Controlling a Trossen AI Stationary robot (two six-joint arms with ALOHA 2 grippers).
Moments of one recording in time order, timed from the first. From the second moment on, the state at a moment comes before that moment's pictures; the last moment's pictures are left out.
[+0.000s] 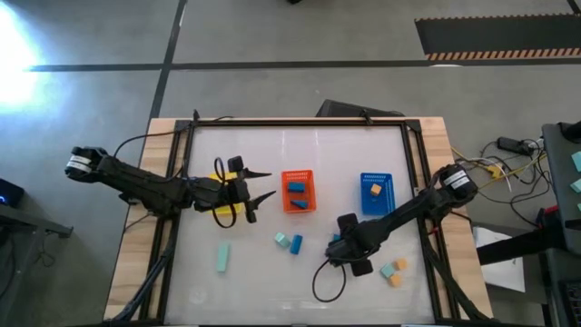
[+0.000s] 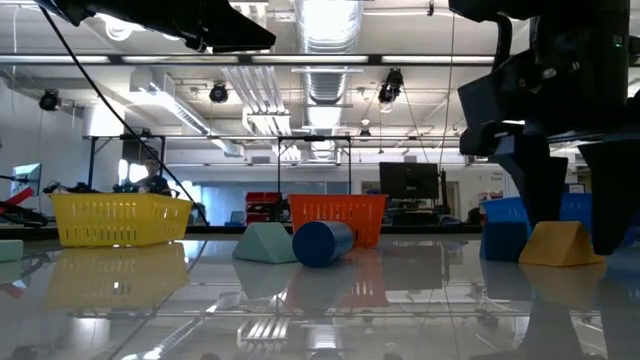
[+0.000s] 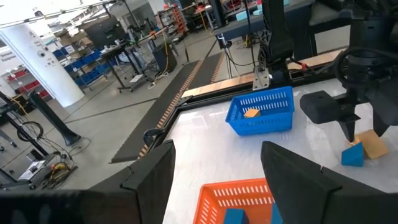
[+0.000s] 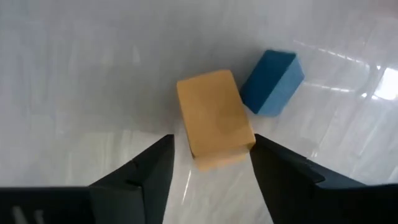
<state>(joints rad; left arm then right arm) -0.21 1.12 0.63 0.37 -0.55 0.29 0.46 1.84 1.16 -0.86 0.06 0.21</state>
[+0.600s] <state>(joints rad) -0.21 1.12 0.63 0.37 -0.55 0.29 0.45 1.84 1.16 -0.83 0.01 0.22</state>
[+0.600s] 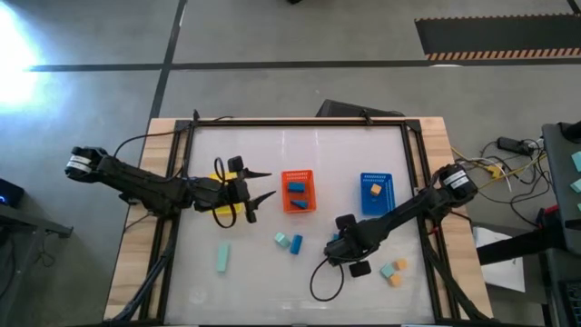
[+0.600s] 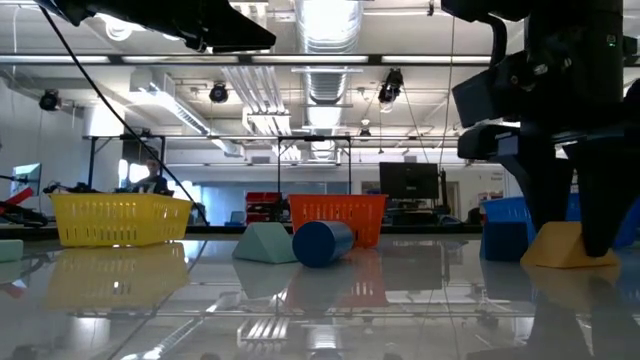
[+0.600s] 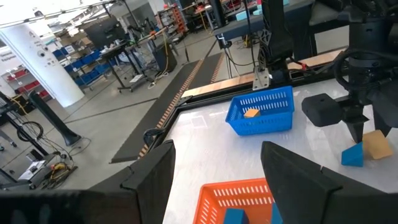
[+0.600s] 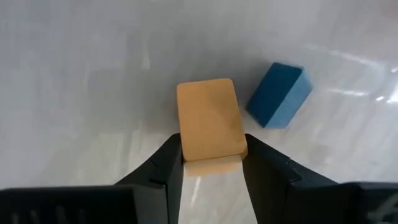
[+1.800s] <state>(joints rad) -0.21 1.12 0.63 0.36 -0.55 0.30 0.04 1.34 0.83 -1.11 0.11 0.26</state>
